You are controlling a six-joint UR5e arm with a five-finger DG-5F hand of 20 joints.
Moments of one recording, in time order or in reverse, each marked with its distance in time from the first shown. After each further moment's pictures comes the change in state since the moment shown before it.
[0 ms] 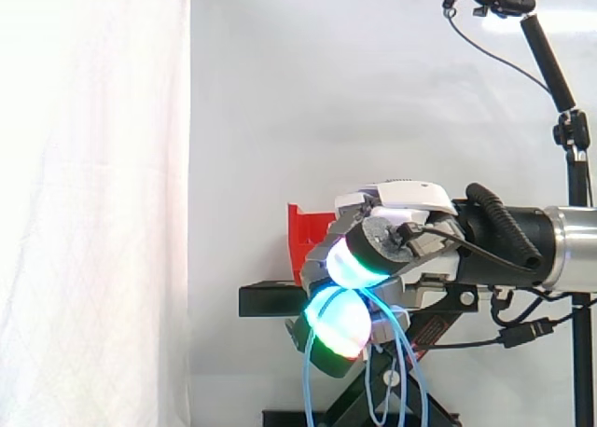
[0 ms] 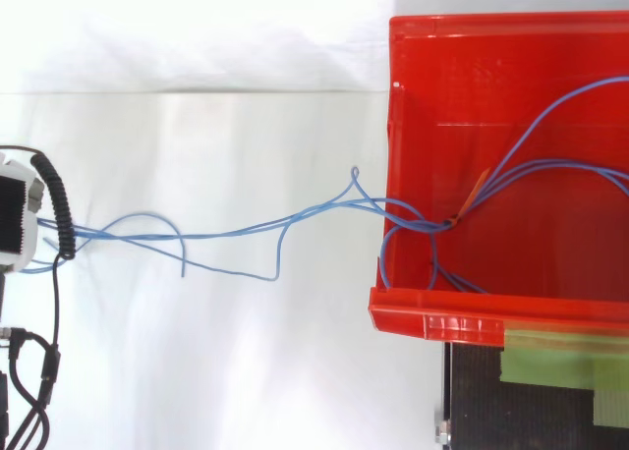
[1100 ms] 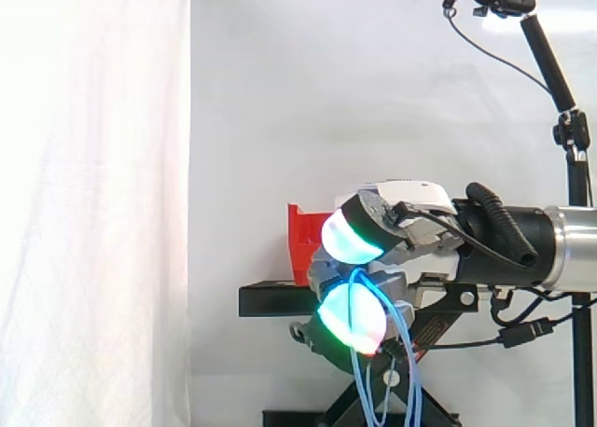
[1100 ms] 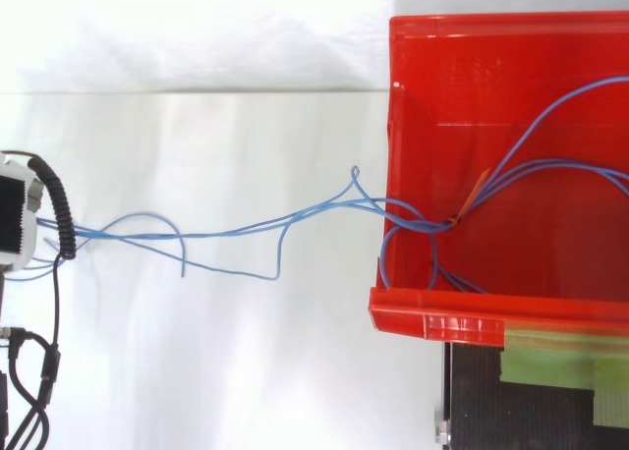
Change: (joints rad) arm 0.000 0.000 0.000 0.002 0.000 0.000
